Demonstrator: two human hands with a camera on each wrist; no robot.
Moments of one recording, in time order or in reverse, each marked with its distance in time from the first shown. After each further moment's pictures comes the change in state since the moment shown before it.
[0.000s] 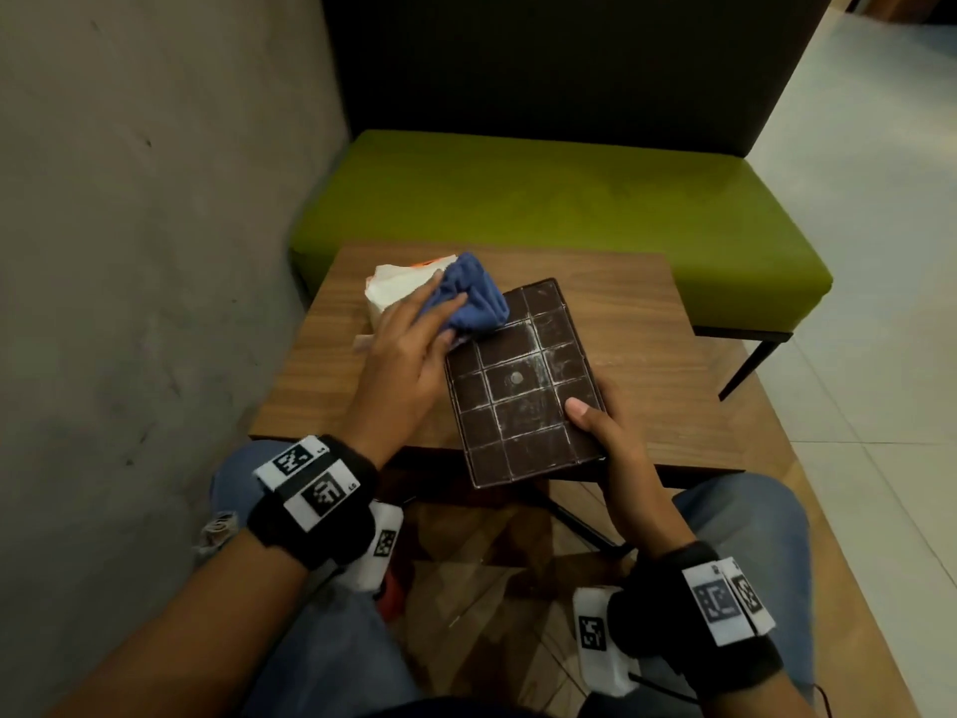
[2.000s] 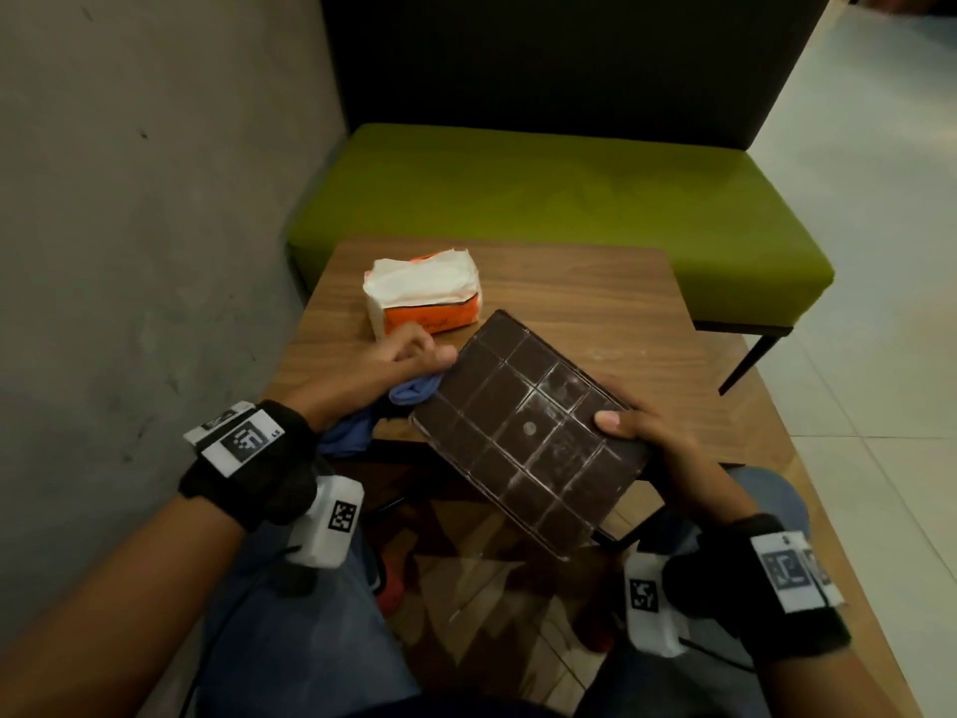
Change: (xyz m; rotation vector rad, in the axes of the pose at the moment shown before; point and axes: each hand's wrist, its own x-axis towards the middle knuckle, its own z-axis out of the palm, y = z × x) left_hand 0.006 -0.008 -0.038 -0.468 -0.594 -0.483; right_hand -0.001 -0.027 -0.039 -0.104 -0.311 0.141
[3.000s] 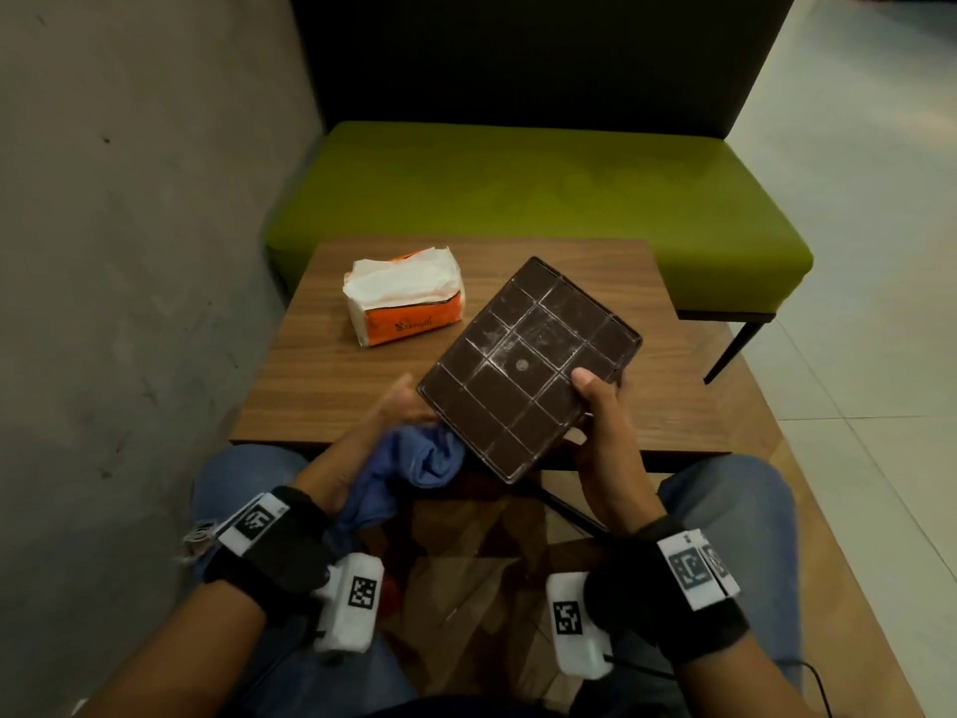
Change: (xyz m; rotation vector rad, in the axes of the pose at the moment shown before) left_hand -0.028 -0.030 0.051 -0.805 0.106 -0.281; right_hand 0.027 0.029 0.041 0.265 0.569 -0.074
